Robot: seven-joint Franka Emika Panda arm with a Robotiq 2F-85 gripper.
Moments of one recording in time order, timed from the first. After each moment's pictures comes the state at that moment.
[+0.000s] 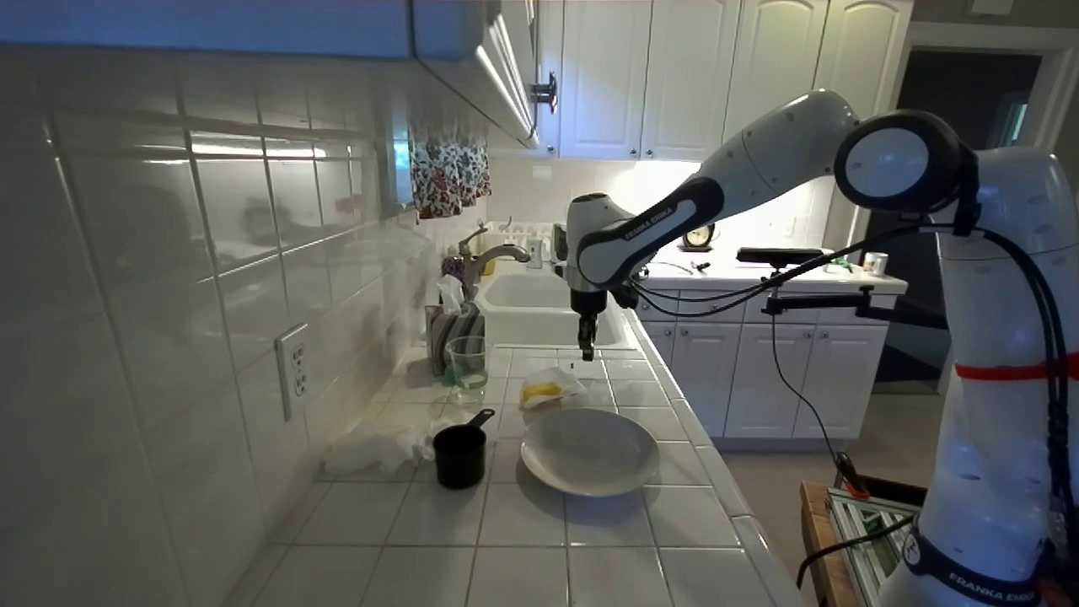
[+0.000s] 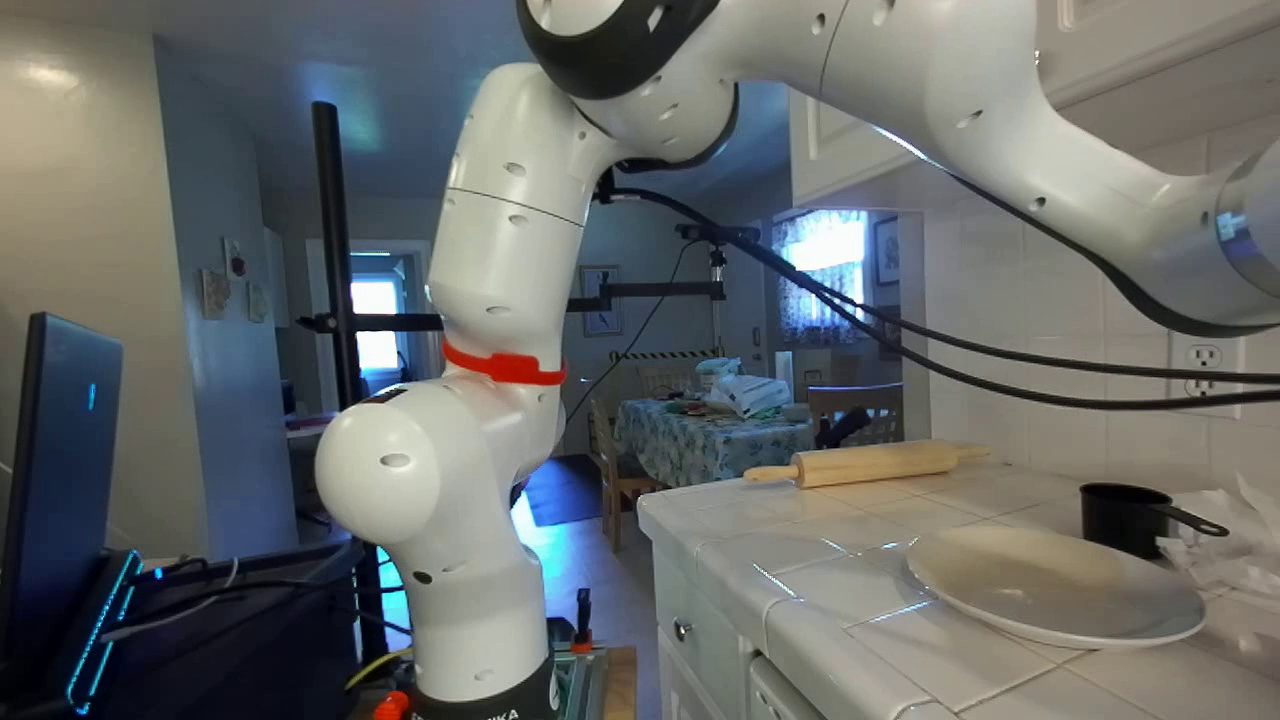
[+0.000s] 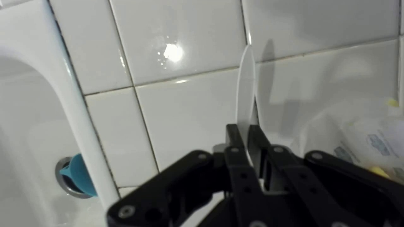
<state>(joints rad) -0.25 0.31 -0.18 -1.87 -0.16 2.24 -0.43</state>
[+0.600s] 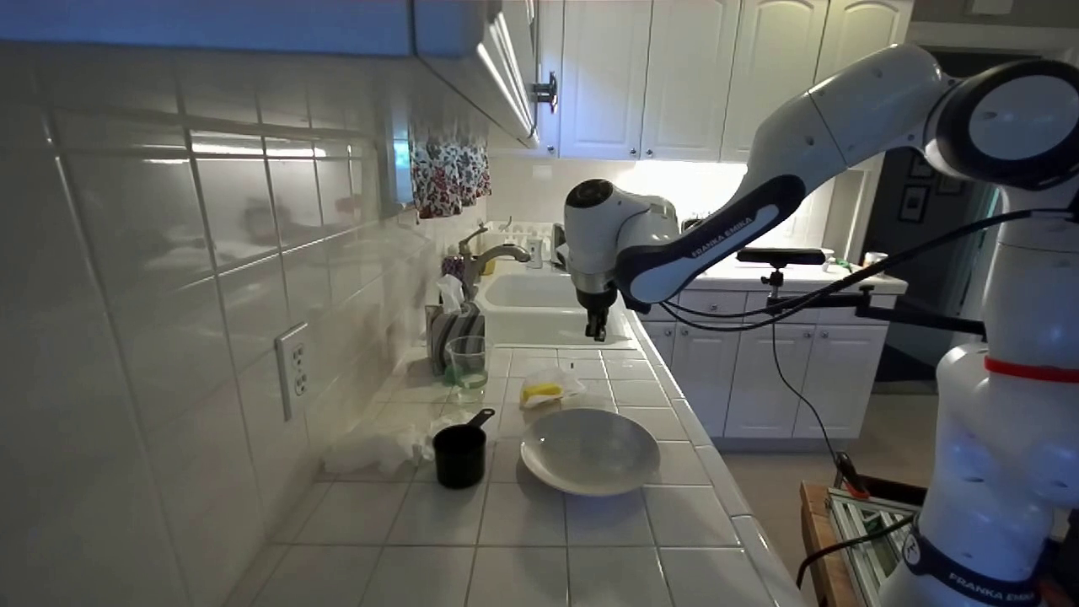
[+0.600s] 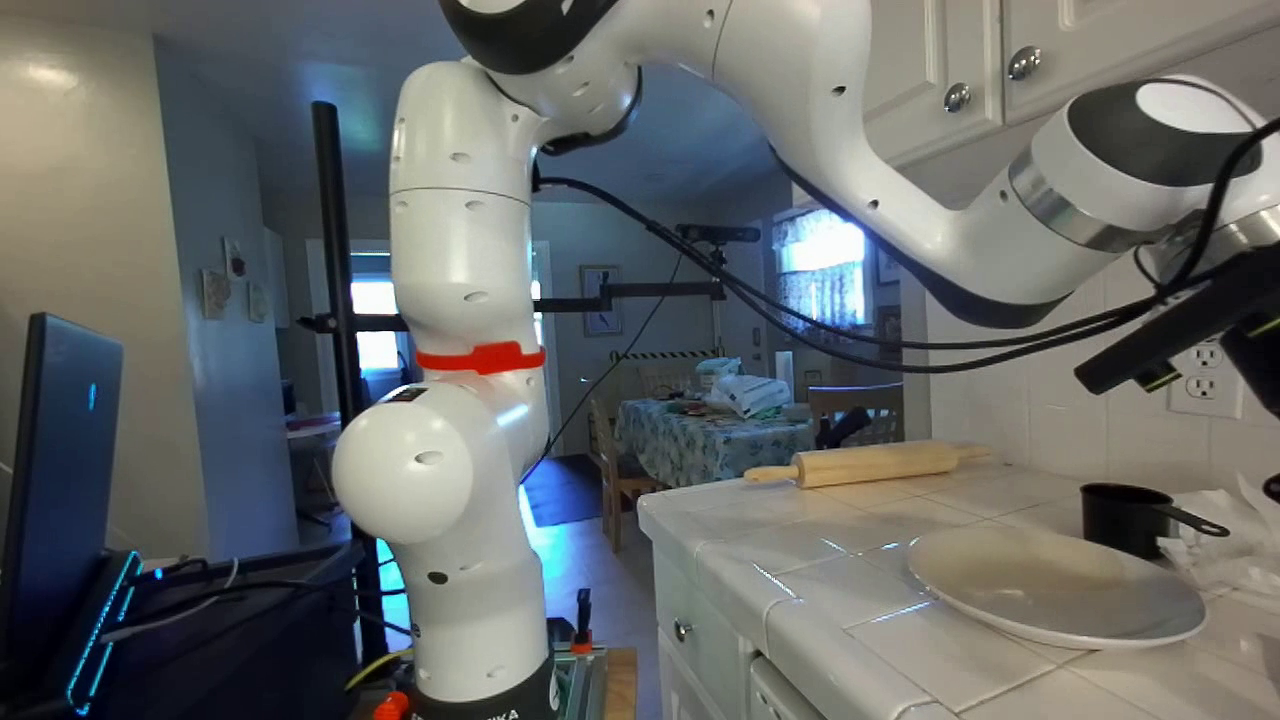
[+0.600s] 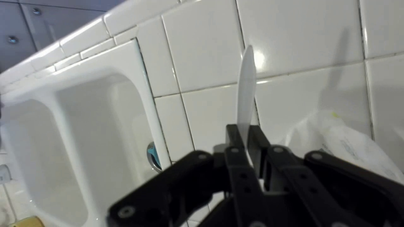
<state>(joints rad) -0.08 0.06 -0.16 -2.10 -0.71 2.21 0.13</state>
